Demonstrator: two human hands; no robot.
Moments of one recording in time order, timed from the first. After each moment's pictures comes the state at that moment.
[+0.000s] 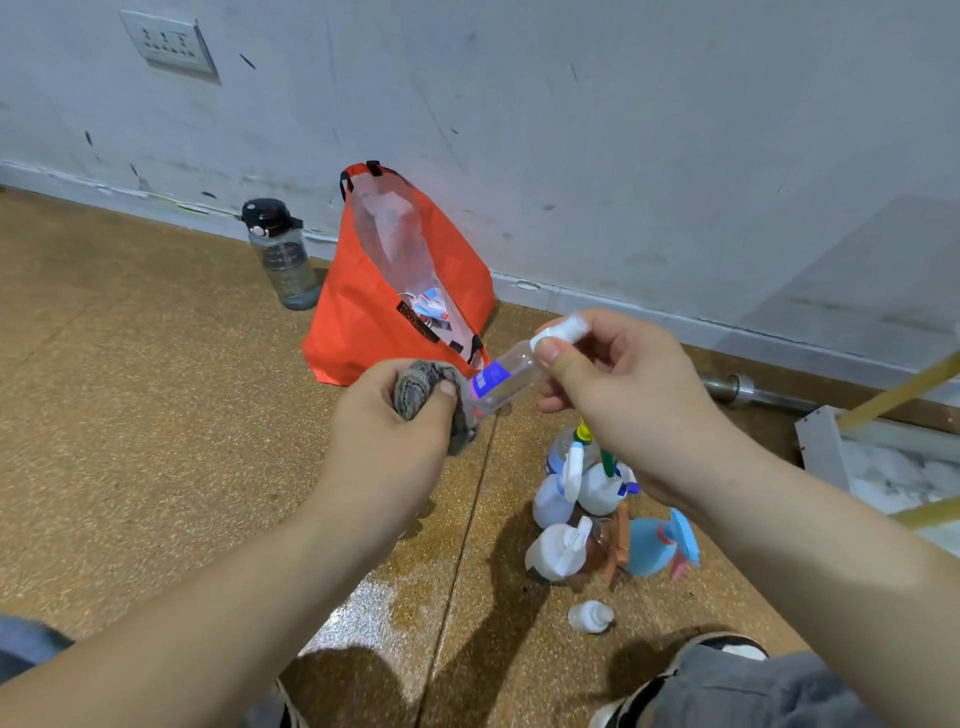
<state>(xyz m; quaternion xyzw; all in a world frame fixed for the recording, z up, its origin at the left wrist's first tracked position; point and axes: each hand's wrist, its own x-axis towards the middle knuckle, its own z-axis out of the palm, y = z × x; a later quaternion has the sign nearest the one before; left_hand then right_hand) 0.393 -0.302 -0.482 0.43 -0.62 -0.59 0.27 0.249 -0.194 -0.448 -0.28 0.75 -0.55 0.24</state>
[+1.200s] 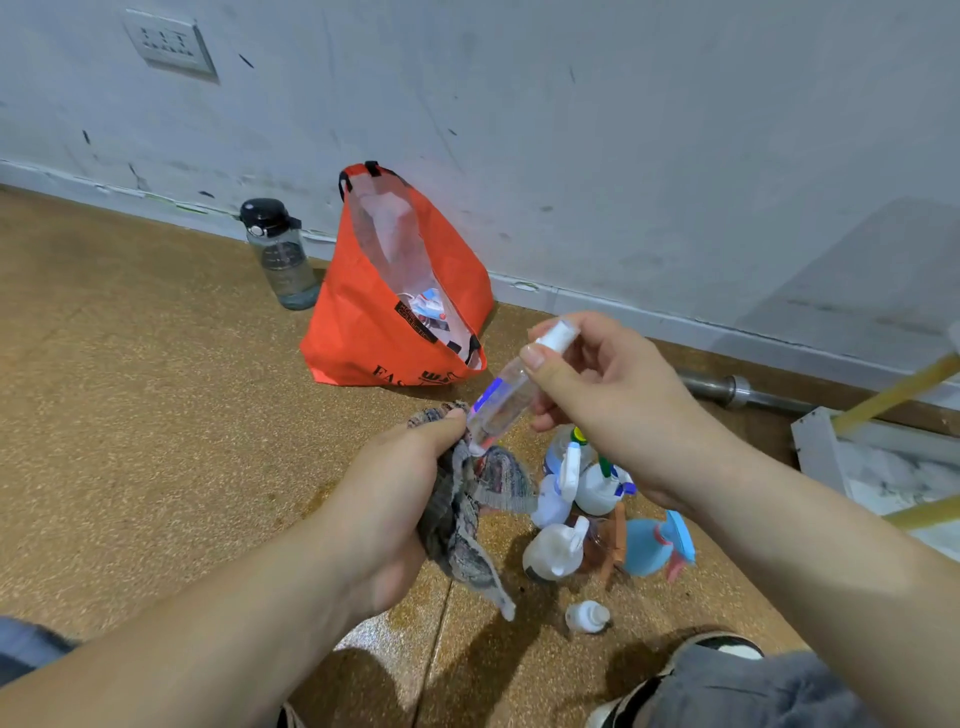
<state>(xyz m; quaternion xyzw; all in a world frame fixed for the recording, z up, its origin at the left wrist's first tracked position) 0.402 -0.283 -0.473 0.45 -0.40 -0.80 0.07 0.251 -0.191 -0.446 -0.29 0.73 -0.54 0.31</state>
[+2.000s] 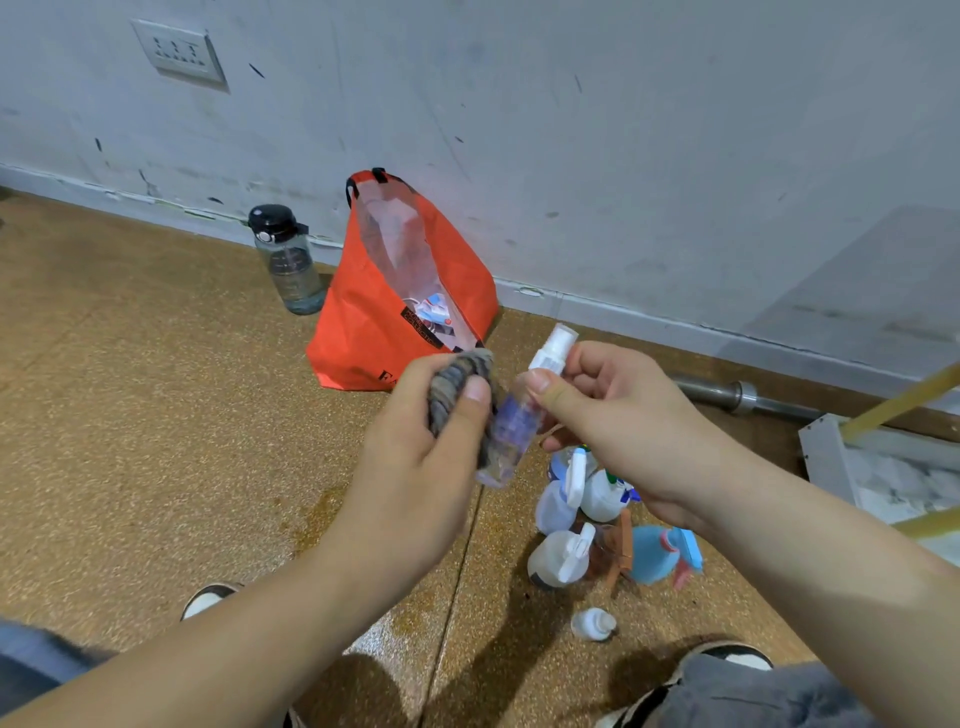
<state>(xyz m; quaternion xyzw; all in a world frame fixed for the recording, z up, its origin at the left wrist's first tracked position) 0.406 -0.285 -0.470 0.29 -0.73 -0.55 0.29 0.255 -0.187 -0.447 -0.29 0.73 -0.51 0.36</state>
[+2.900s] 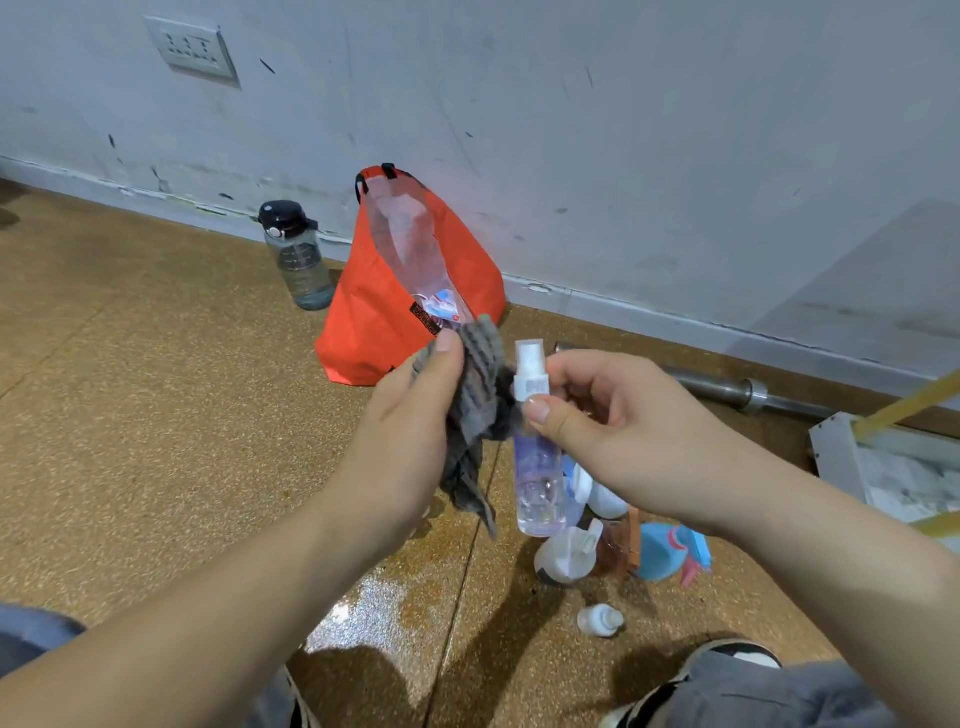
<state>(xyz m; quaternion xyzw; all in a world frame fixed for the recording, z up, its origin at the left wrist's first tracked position) 0.398 -0.301 -0.462 0.31 -0.59 -0.71 0.23 0.263 -0.179 -0.432 -0.45 0.71 -0.42 0.33</state>
